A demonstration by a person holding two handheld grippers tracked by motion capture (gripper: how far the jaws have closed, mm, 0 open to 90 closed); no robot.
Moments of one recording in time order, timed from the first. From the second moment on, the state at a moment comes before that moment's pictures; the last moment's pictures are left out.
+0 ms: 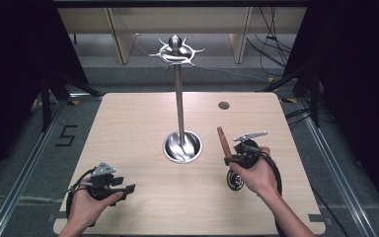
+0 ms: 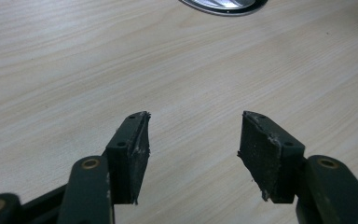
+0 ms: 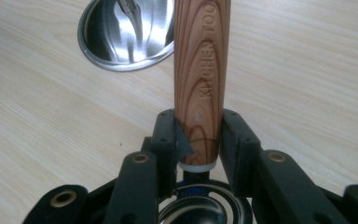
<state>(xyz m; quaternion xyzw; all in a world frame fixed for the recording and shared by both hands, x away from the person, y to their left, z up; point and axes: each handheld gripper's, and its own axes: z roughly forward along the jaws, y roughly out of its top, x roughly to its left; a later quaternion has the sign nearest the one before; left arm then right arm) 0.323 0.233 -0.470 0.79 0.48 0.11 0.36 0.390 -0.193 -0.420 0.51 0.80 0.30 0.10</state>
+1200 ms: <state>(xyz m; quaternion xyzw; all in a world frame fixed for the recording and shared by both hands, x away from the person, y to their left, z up) 0.323 0.234 -0.469 0.79 0.48 0.12 0.36 0.388 -0.198 -0.392 0.47 0.77 0.40 0.16</state>
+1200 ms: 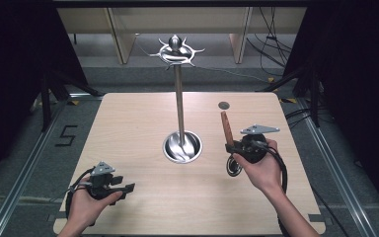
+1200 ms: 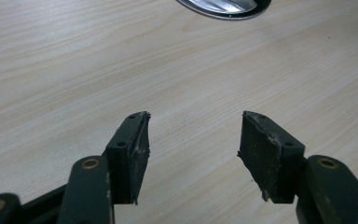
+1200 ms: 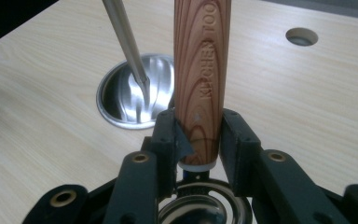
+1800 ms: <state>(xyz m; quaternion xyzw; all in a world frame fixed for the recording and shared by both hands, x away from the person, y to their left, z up) 0.323 0.238 -0.467 0.80 0.47 0.12 0.36 0.393 -0.193 -0.369 0.44 0.76 0.44 0.20</state>
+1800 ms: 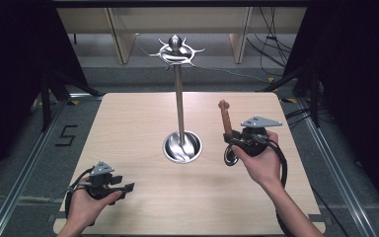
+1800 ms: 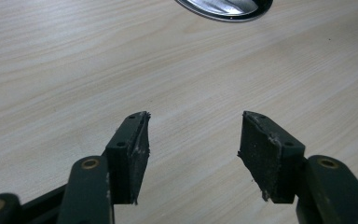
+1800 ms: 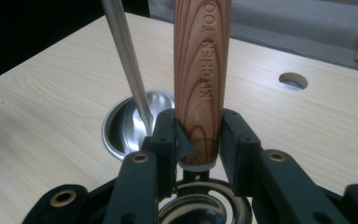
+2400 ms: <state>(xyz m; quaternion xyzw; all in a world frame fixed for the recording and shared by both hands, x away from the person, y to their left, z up) 0.324 0.241 -0.465 0.81 0.45 0.12 0.34 0.397 -0.189 -0.349 0.41 0.75 0.46 0.23</state>
